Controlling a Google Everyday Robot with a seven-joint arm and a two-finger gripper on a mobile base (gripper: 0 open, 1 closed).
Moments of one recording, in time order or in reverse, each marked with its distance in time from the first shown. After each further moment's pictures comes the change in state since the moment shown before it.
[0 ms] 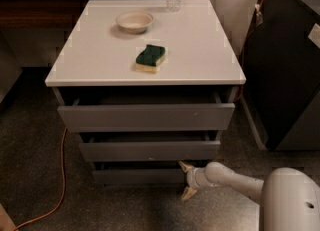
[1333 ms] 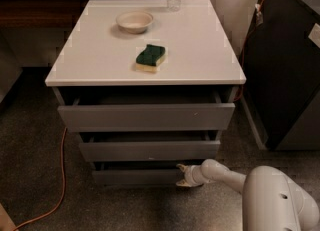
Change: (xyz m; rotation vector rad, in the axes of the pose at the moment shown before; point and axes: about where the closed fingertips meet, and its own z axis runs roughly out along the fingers) arm 0.029 -0.010 0.039 -0.014 0.031 0.082
